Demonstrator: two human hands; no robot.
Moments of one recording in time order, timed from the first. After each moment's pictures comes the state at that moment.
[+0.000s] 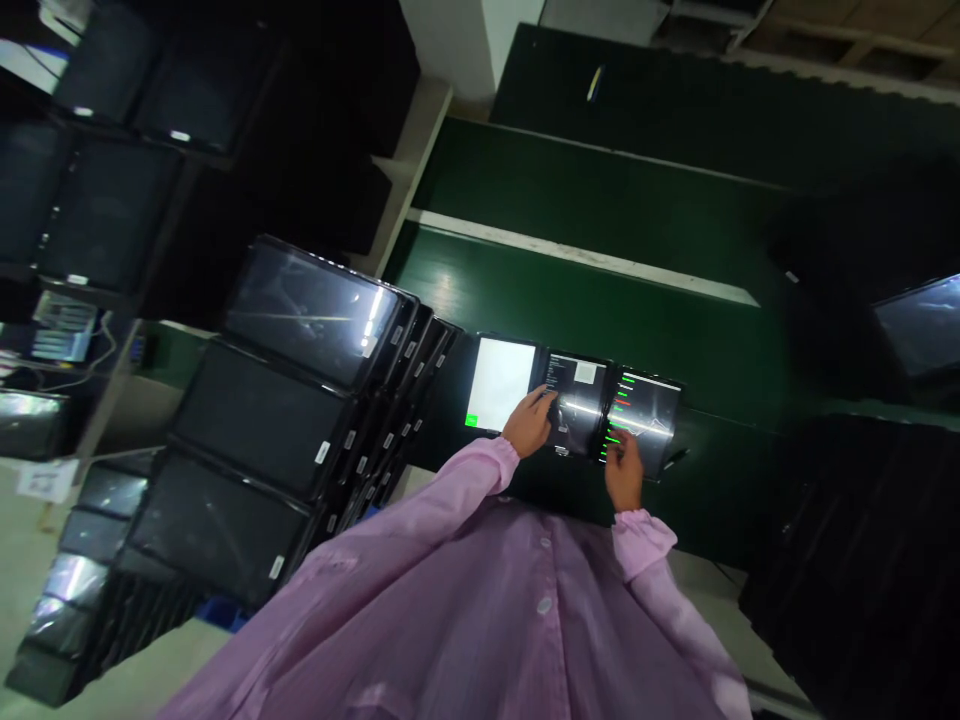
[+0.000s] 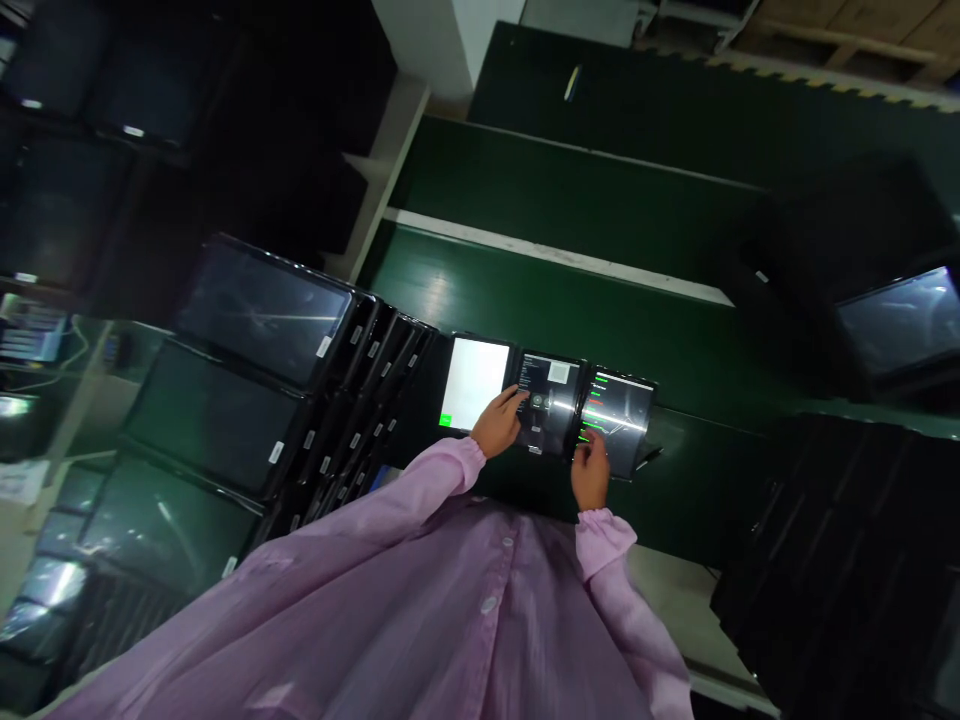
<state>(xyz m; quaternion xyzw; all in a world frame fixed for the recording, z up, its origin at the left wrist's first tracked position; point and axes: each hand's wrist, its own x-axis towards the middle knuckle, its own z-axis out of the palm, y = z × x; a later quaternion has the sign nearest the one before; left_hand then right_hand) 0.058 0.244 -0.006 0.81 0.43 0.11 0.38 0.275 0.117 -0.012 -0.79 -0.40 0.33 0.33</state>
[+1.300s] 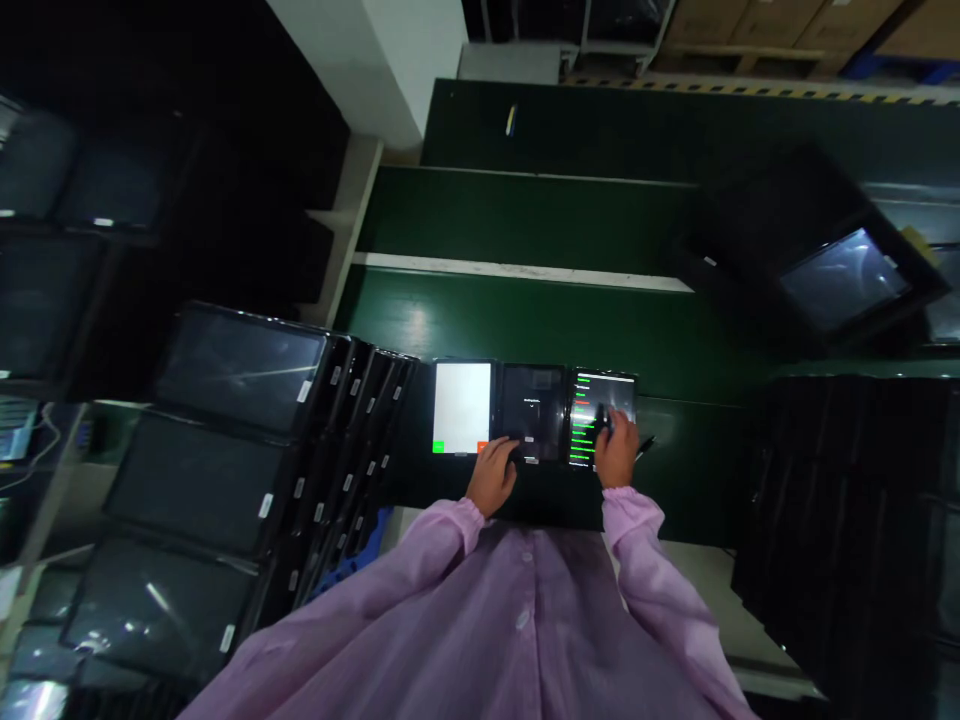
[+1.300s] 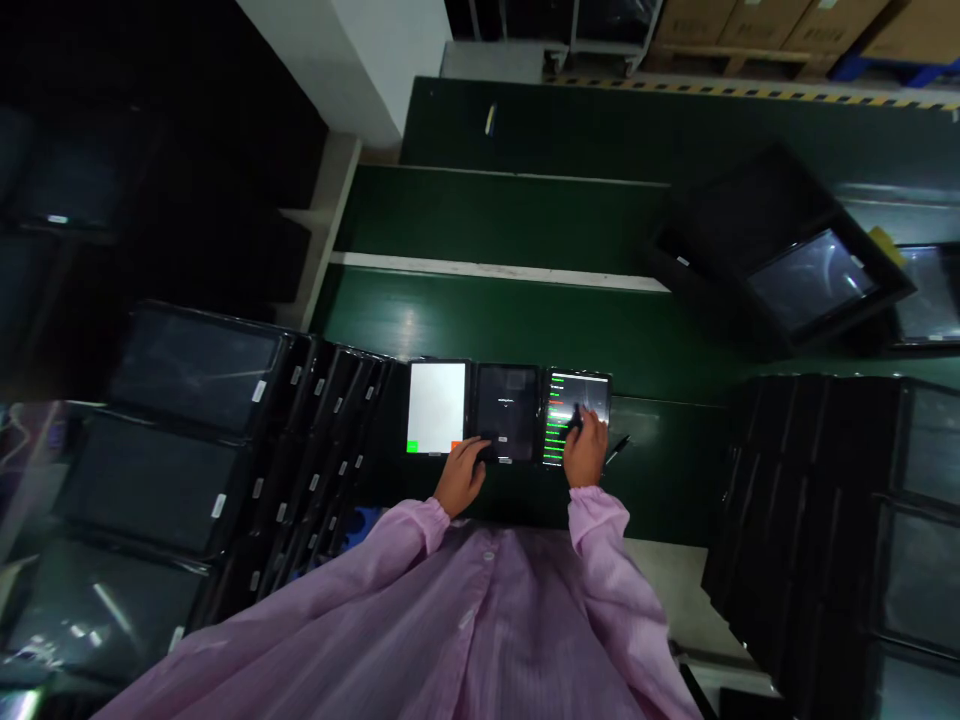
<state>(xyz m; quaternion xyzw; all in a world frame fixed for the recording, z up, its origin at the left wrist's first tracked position) 0.045 0.170 0.001 0.80 0.47 0.11 0.34 0.334 0.128 -0.020 -0.83 -0.43 0.17 0.30</state>
